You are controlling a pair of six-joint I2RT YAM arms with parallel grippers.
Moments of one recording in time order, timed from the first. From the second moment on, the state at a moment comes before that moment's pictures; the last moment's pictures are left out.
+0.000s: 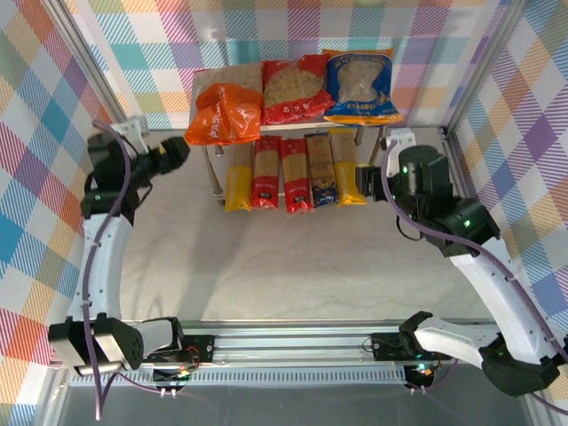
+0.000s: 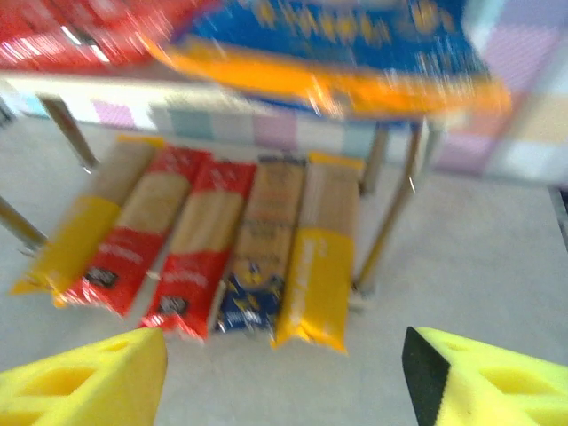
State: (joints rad) left arm 0.13 1.18 1.18 -0.40 0.44 -0.37; right arm 0.58 1.04 1.42 -0.88 0.33 0.18
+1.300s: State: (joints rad) left arm -0.04 1.56 0.40 0.68 -0.07 -0.15; right arm 0.23 1.08 0.93 -0.67 0.17 0.35
